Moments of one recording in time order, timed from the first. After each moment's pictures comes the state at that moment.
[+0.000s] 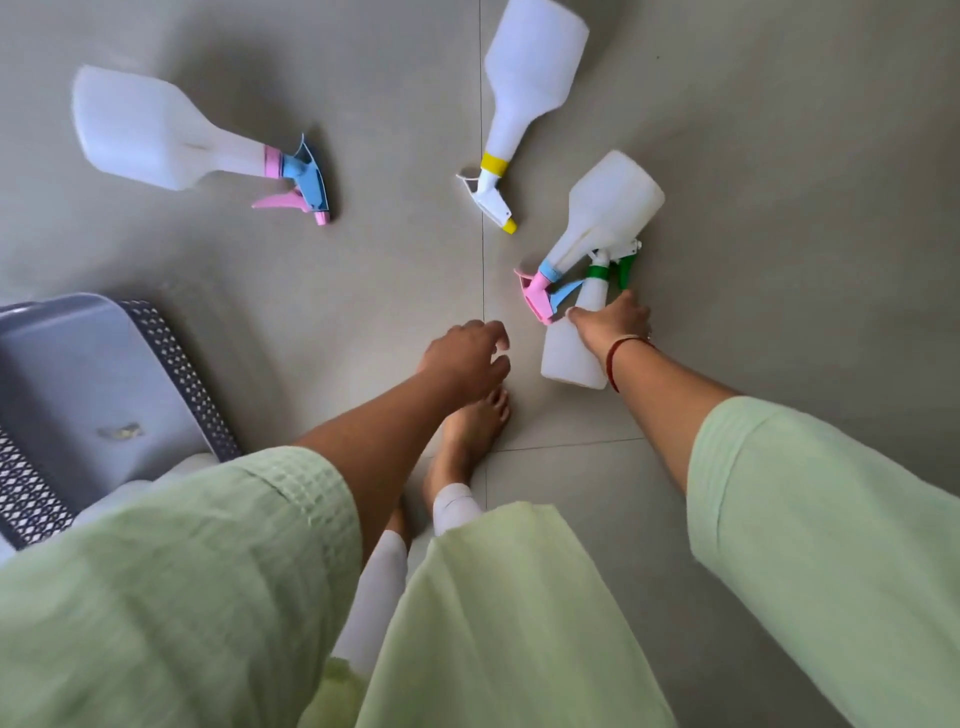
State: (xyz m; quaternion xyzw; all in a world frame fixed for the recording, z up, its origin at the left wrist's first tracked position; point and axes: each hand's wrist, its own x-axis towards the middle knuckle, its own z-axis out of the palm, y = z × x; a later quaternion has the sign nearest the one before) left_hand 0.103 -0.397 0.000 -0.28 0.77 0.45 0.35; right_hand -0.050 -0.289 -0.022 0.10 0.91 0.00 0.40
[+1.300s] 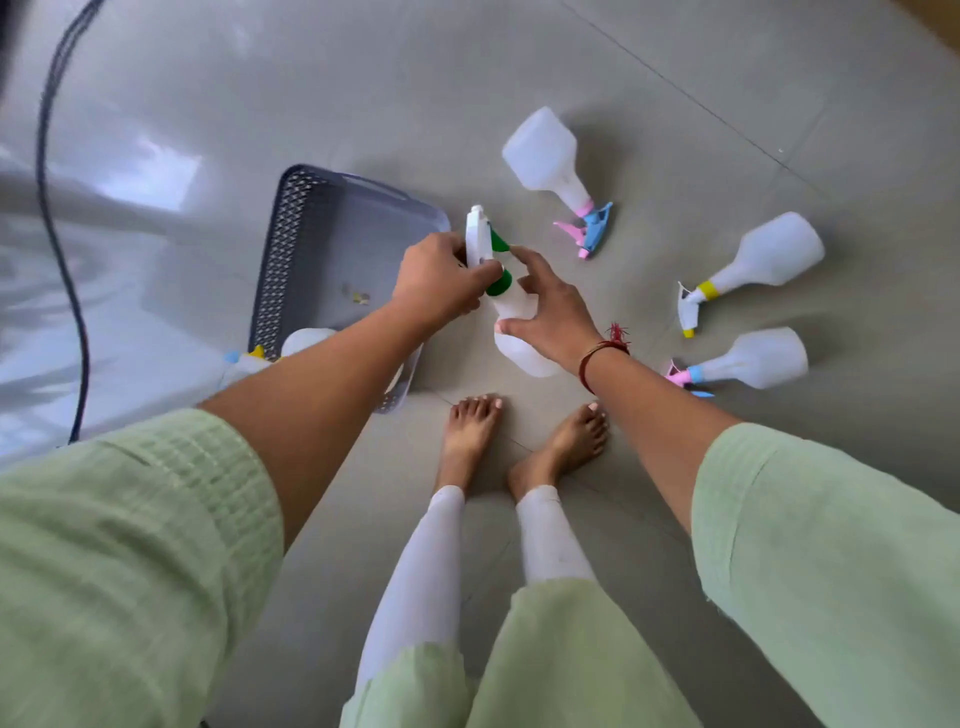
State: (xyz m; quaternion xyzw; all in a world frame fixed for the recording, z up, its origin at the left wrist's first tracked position) left_hand 0.314 -0.549 0.172 -0.69 0.50 0.52 0.00; right_hand 0.173 -0.491 0.120 -0.47 0.69 -0.09 0.54
